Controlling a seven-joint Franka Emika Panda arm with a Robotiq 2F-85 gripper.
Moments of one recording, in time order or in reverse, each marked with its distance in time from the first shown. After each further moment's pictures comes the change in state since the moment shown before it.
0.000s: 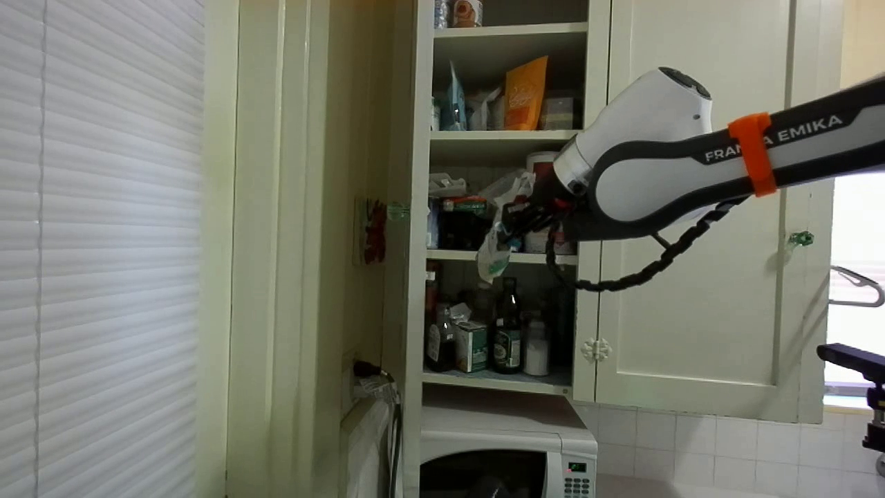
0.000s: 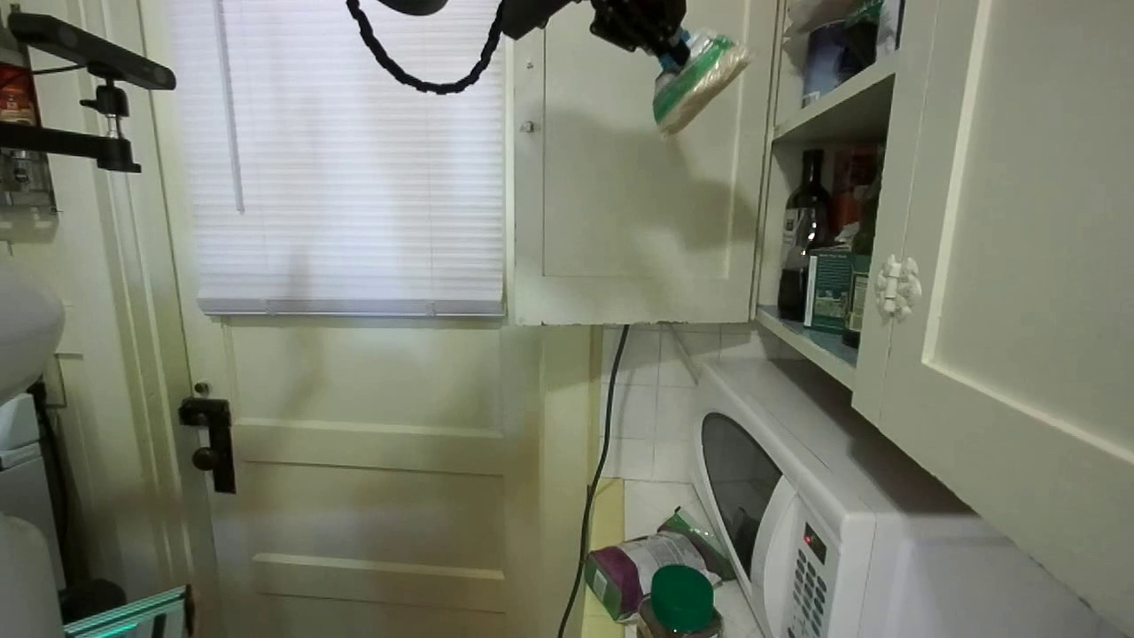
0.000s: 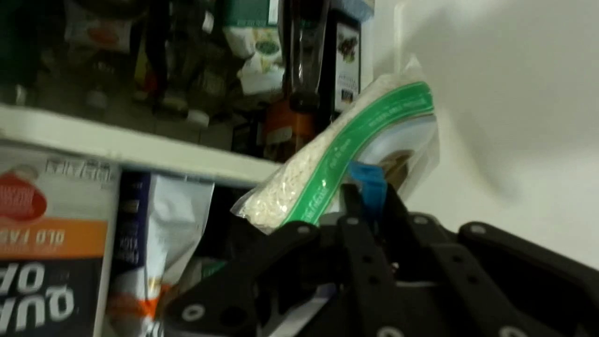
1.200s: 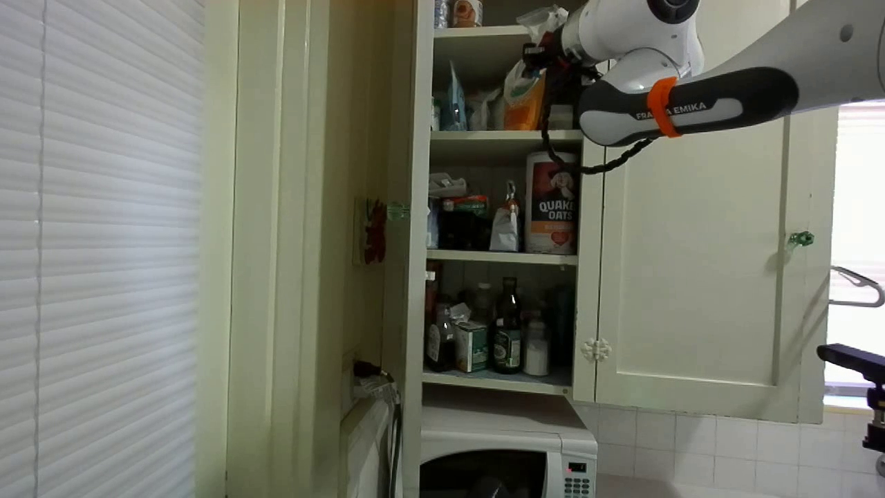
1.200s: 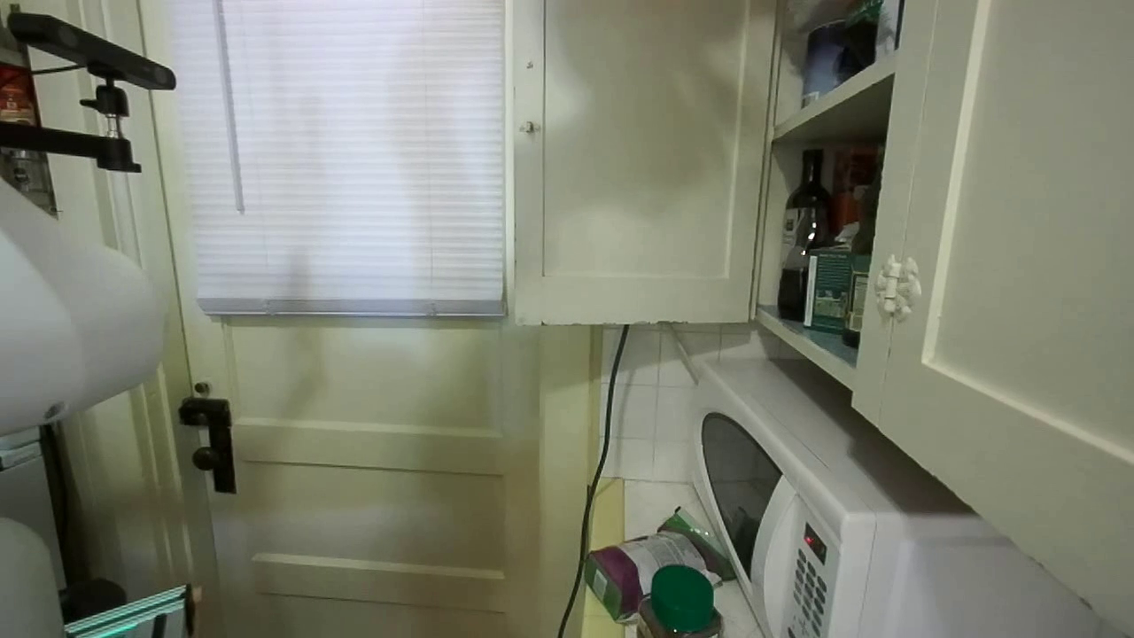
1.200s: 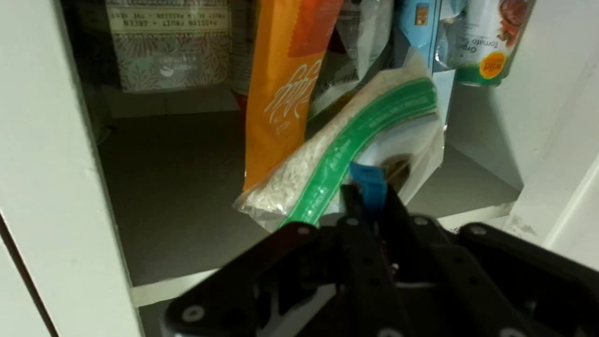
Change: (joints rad) arm -0.837 0.245 0.481 0.750 -0.536 0.266 0.569
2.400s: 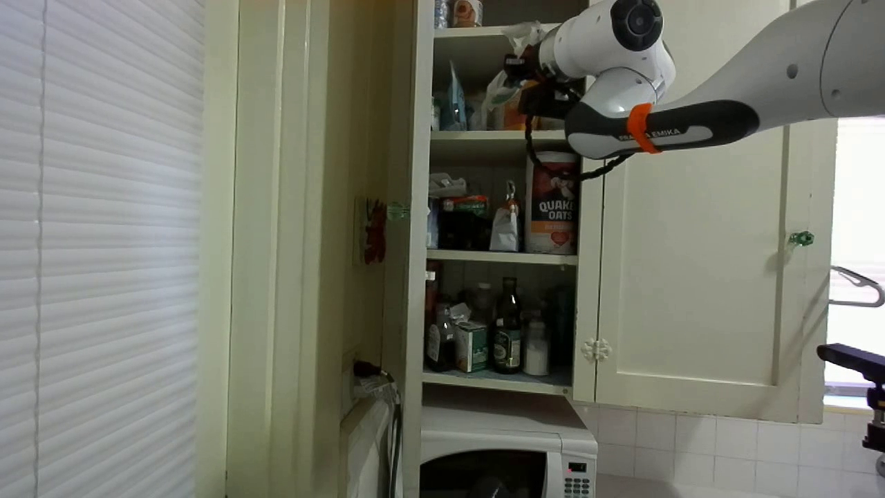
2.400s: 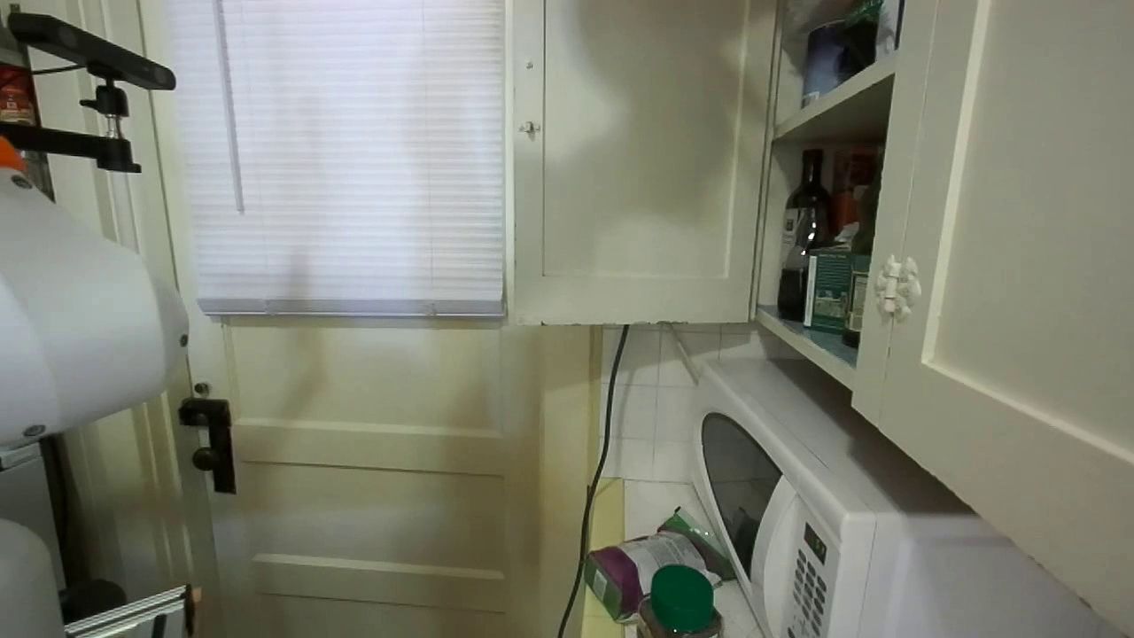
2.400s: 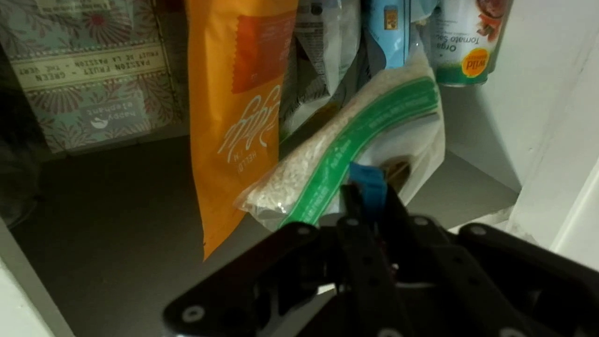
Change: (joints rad) arm -0.328 0.111 0.365 0.140 -0.219 -0.004 0.281
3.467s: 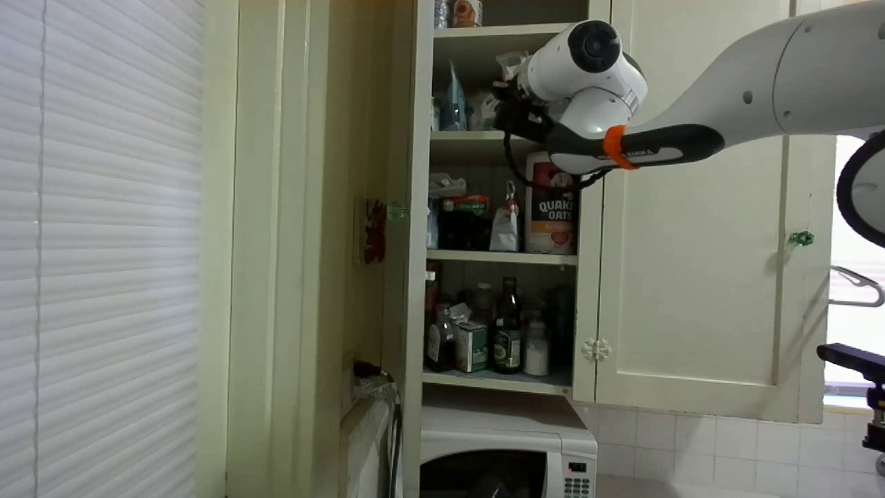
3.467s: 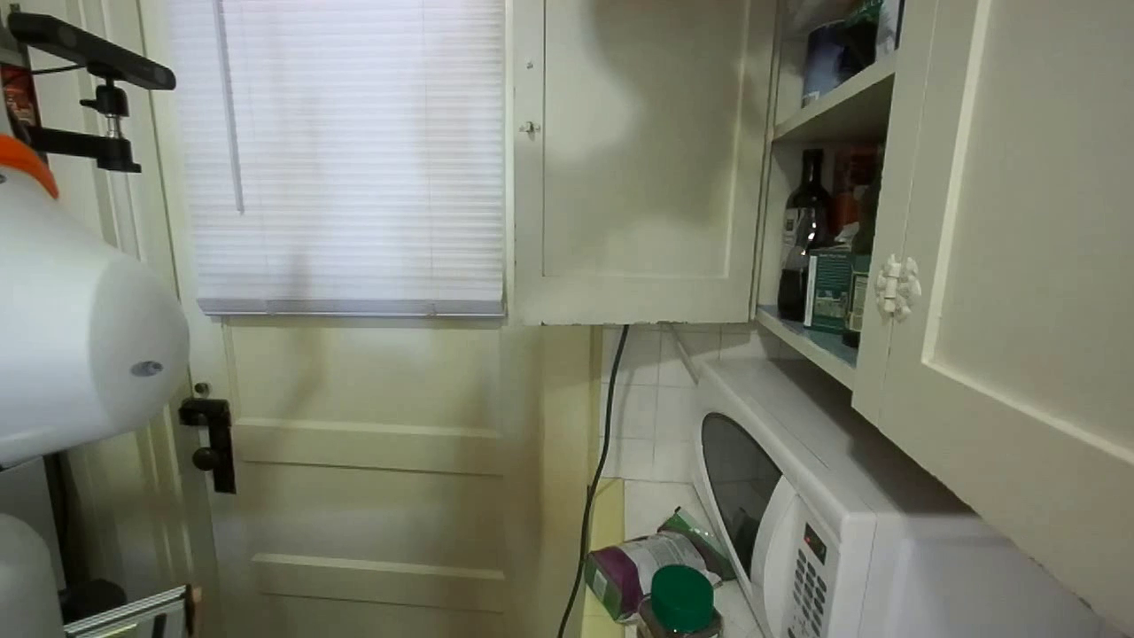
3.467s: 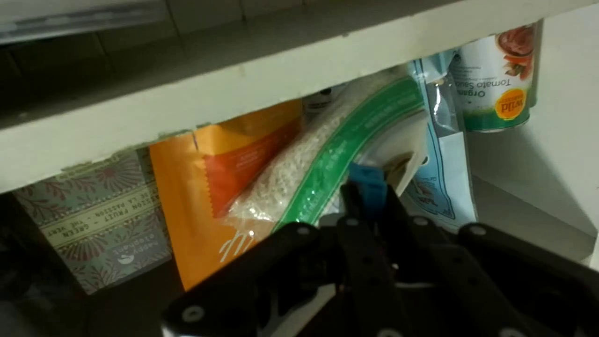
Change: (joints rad) arm -0.518 -0.007 0.527 0.052 -0.048 -0.121 0.270
